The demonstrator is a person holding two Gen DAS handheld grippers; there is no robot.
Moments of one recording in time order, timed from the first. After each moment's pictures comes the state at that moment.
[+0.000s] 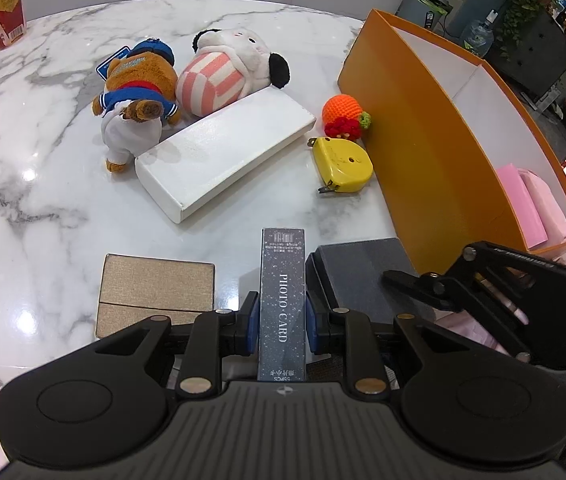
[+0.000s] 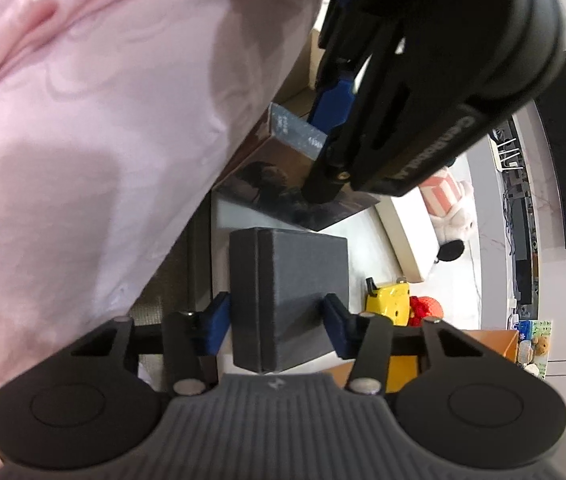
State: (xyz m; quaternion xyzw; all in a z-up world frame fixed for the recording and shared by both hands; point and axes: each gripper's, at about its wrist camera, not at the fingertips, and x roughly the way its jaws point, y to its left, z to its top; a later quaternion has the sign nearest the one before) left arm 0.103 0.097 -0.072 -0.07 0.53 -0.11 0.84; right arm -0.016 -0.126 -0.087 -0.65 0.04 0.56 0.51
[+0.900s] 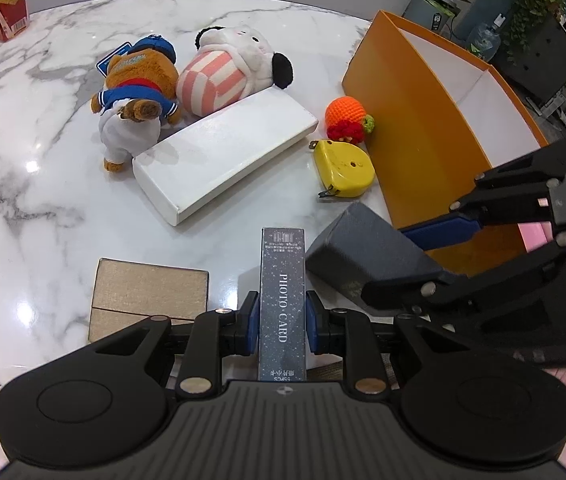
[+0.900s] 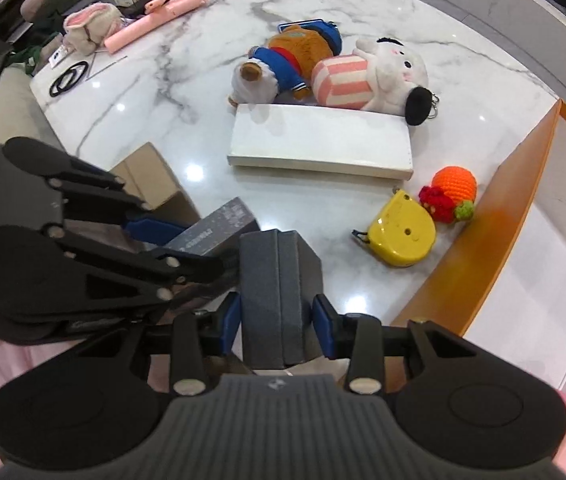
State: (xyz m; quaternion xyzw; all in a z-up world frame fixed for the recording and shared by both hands) left arm 0.108 0.093 -0.072 -0.09 0.54 -0.10 0.83; right arm 0.082 -0.055 -0.034 -0.36 0.45 0.55 0.61
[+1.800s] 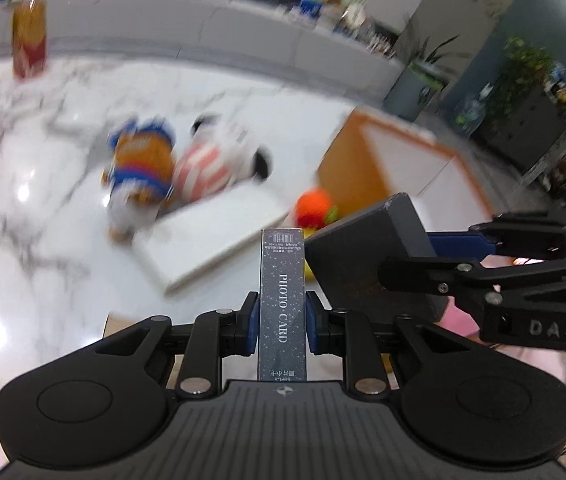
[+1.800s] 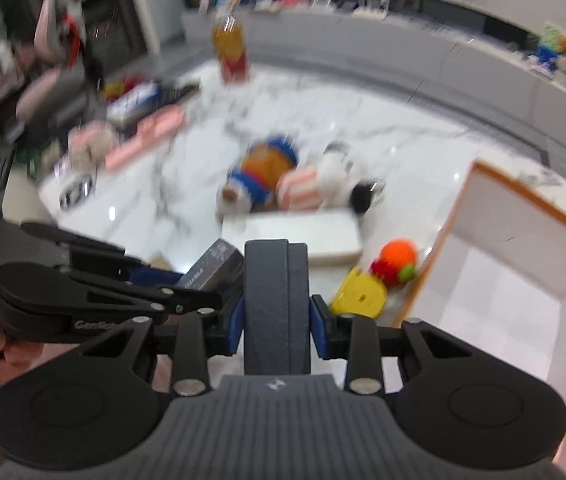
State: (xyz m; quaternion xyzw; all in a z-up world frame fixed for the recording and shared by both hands) left arm 0.098 0.093 -0.001 -0.14 0.44 -0.10 0.88; right arm 0.115 -0.096 0.041 -0.22 0.37 0.56 0.71
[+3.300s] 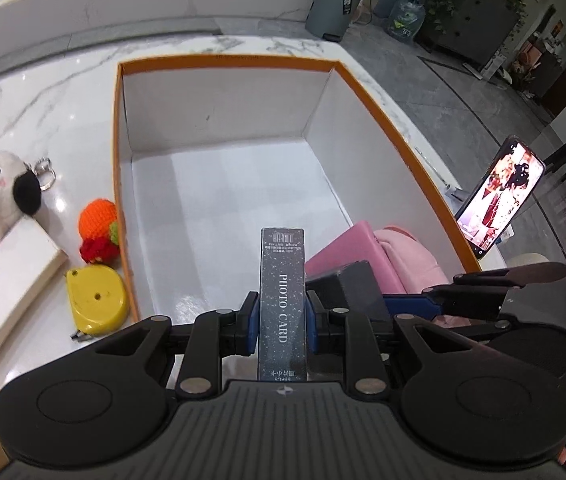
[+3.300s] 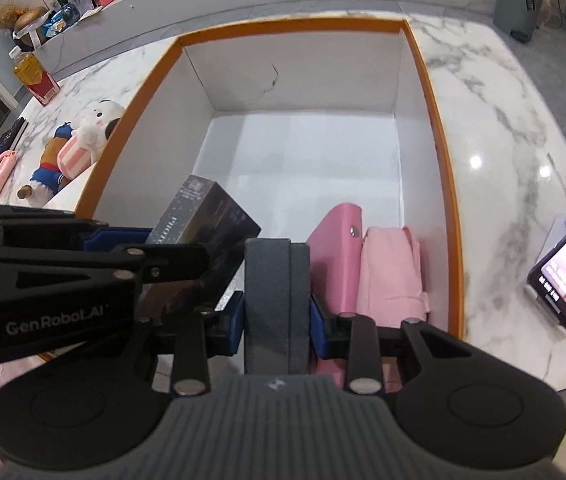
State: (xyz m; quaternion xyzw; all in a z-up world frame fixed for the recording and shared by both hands) left arm 0.189 -0.095 -0.034 -0.04 0.52 -0.19 0.83; right arm 0.241 -0.204 -0.036 -0.13 0.52 0.37 0.75
